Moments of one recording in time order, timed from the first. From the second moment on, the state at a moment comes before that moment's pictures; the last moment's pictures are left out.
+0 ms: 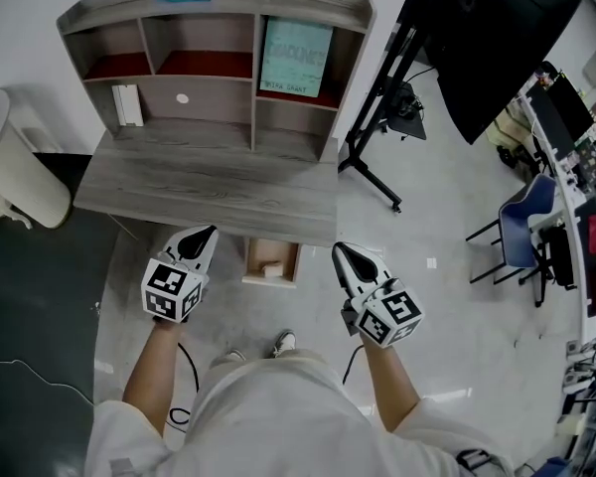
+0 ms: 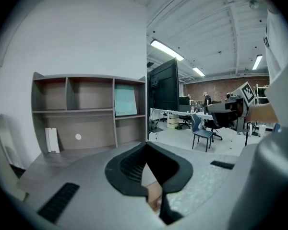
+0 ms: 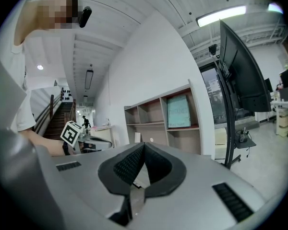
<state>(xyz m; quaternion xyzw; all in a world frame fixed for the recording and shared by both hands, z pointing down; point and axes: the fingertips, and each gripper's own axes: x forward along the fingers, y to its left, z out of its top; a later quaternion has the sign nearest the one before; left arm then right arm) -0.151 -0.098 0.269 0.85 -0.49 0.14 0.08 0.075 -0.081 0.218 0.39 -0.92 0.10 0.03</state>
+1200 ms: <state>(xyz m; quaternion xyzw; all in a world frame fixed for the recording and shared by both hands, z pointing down) -0.237 -0.032 0.189 0.77 -0.64 0.01 0.01 0.160 -0.117 0.186 0.49 -0.87 0.06 0.02</state>
